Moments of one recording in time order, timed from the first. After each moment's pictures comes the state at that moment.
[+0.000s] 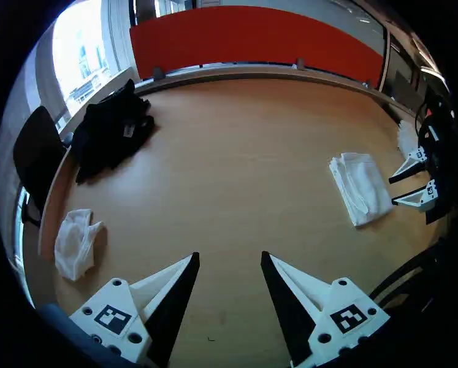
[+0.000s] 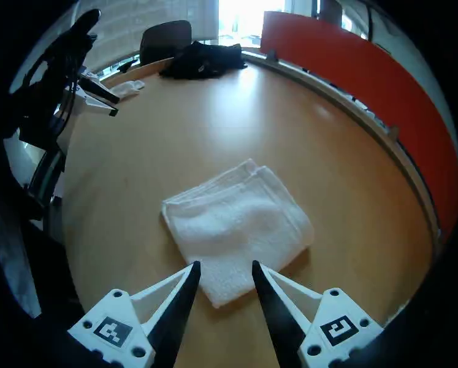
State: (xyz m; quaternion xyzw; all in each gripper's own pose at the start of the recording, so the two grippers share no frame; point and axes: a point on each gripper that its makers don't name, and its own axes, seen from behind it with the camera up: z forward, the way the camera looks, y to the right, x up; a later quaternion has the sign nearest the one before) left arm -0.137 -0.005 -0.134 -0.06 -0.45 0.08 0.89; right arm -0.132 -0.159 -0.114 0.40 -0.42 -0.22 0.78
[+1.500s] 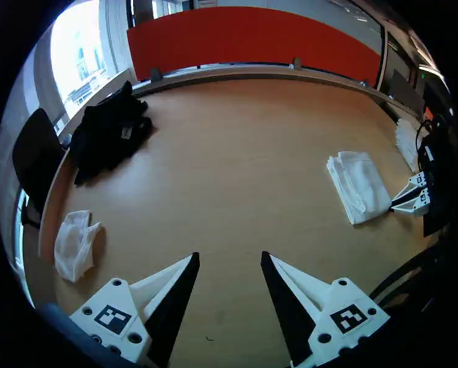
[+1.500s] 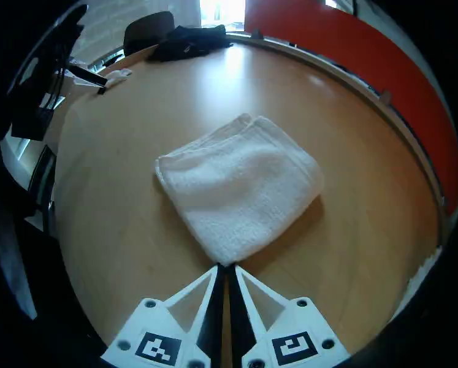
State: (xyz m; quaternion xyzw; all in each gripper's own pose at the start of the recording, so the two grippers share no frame) left arm -0.137 -0.002 -0.136 -0.06 -0.45 0.09 0.89; right arm -0.168 -0.125 -0.148 0.37 -0.47 -0.21 0.78
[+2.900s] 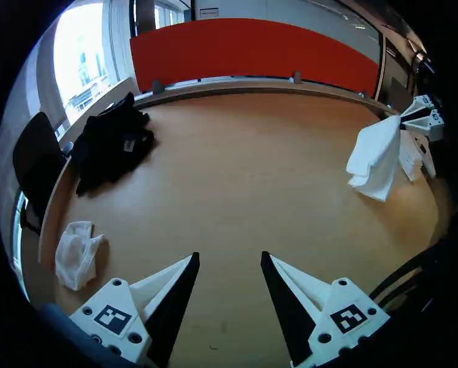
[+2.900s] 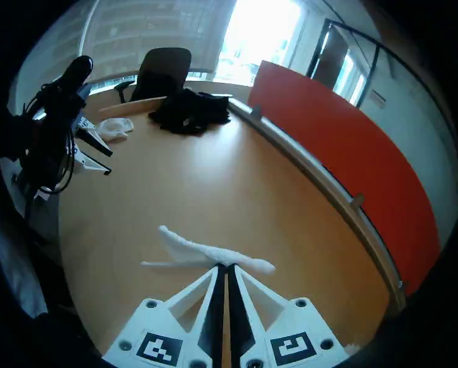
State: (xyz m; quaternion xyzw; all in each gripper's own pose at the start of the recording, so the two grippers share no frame) left arm -0.121 0.002 -0.120 -0.07 -0.42 0.08 0.90; right arm 0.032 -0.180 -0.035 0.39 -0.30 -0.28 0.83
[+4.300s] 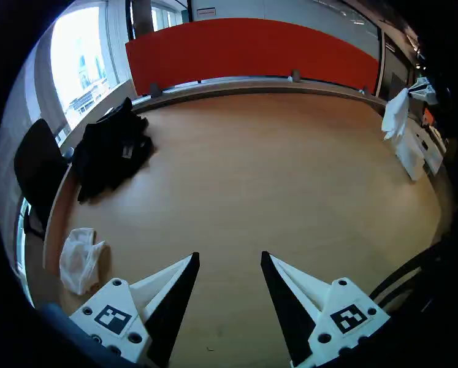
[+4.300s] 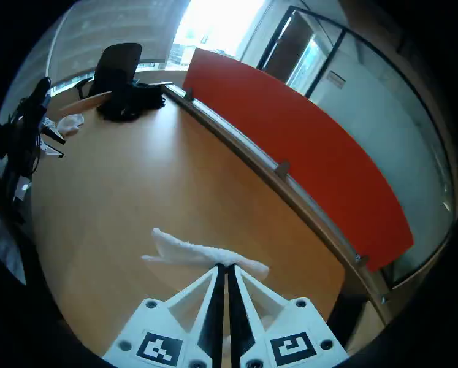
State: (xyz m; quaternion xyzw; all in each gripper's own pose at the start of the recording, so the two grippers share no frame) left arm -0.116 0.017 -0.114 -0.06 -0.42 0.09 0.90; right arm 0.094 0.028 0.049 0.28 -0.33 -0.30 0.85
